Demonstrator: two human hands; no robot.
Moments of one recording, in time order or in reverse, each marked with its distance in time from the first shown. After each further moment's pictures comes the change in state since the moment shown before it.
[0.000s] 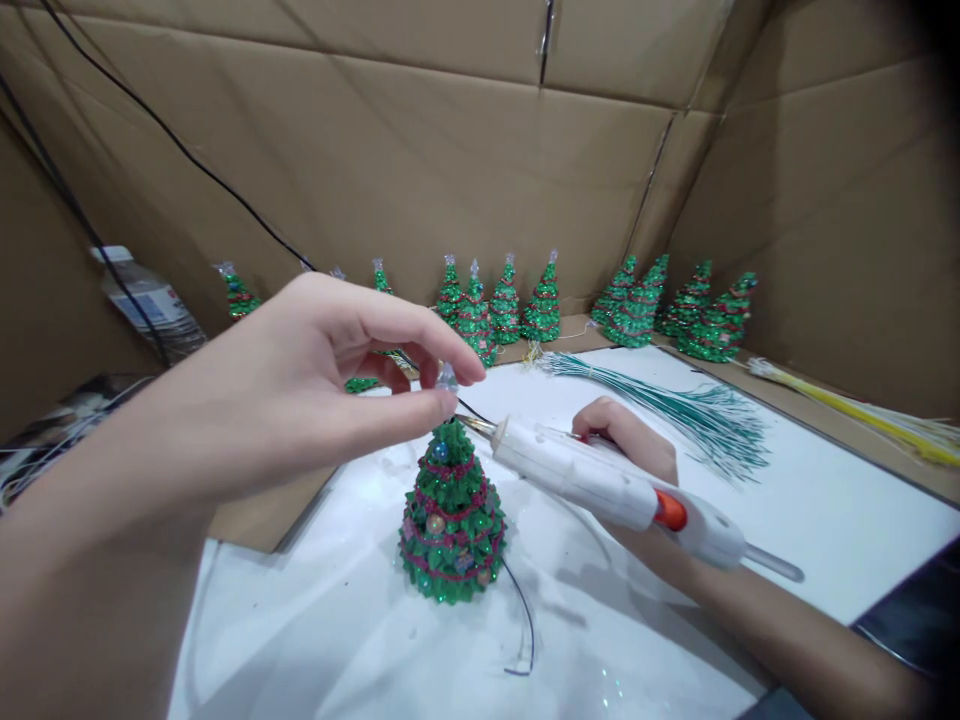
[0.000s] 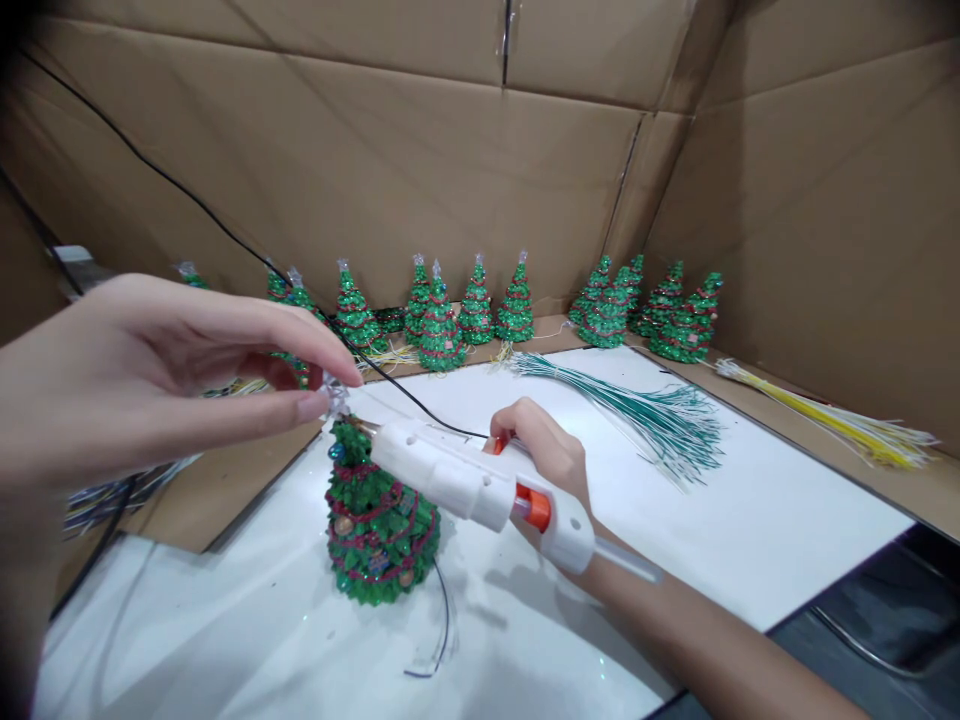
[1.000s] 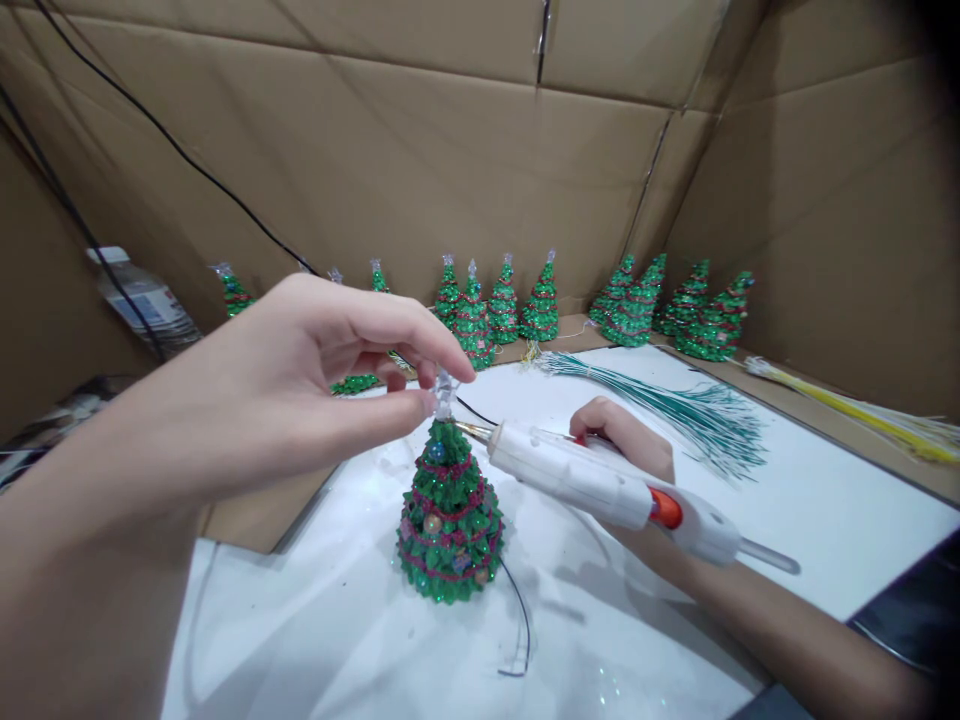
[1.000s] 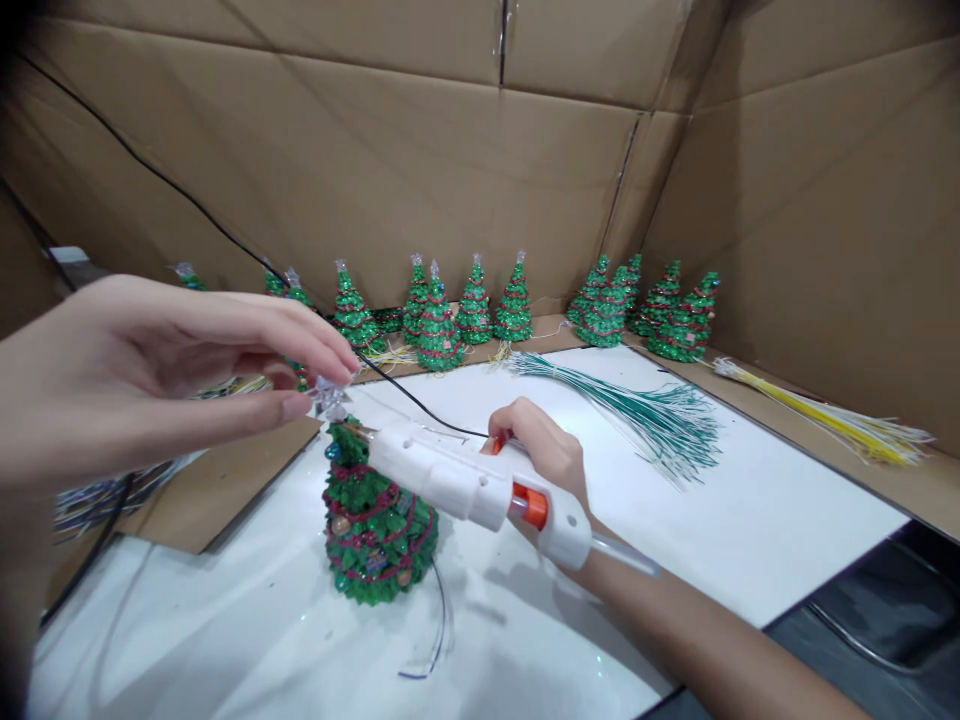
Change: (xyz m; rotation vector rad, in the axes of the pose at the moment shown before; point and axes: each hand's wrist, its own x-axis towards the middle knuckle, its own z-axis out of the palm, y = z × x) left_hand 0.002 -0.003 -0.003 0.054 -0.009 0.095; right_hand 0.003 -0.004 -0.004 -0.022 -0.019 -0.003
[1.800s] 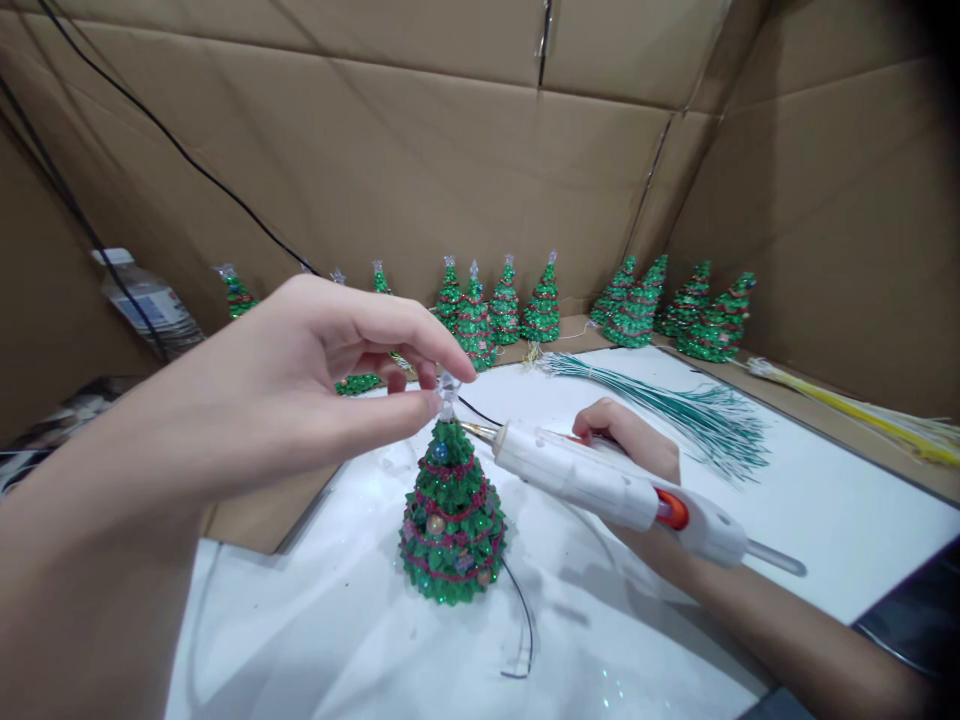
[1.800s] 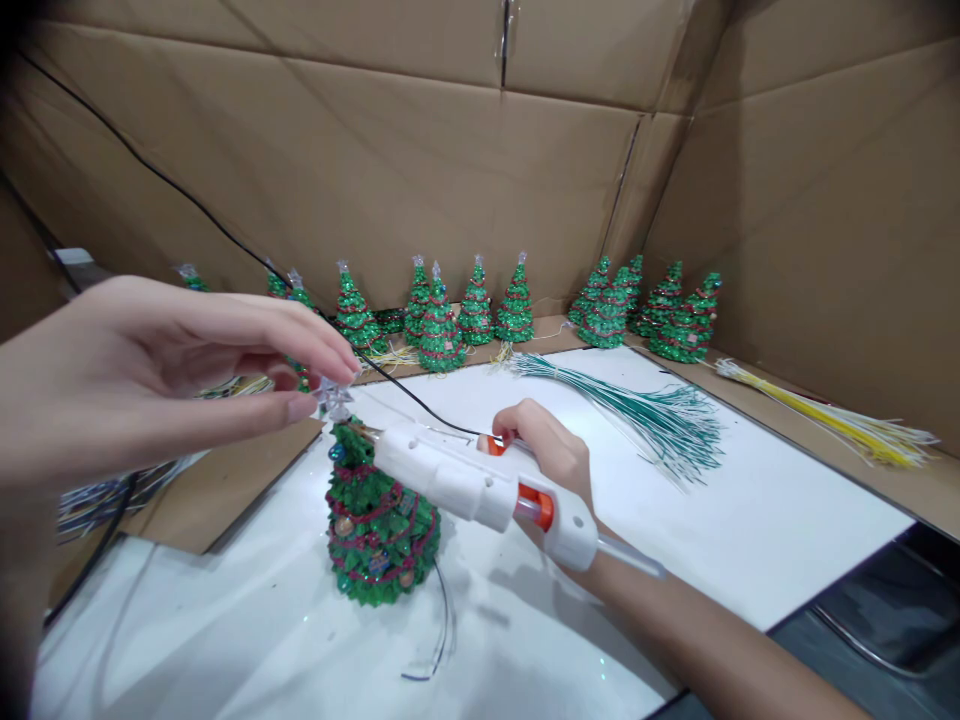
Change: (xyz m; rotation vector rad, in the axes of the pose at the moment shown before) left_hand 0.000 0.002 0.000 -0.017 -0.001 -0.032; right_hand -0.003 0.003 0.003 0.013 0.049 0.021
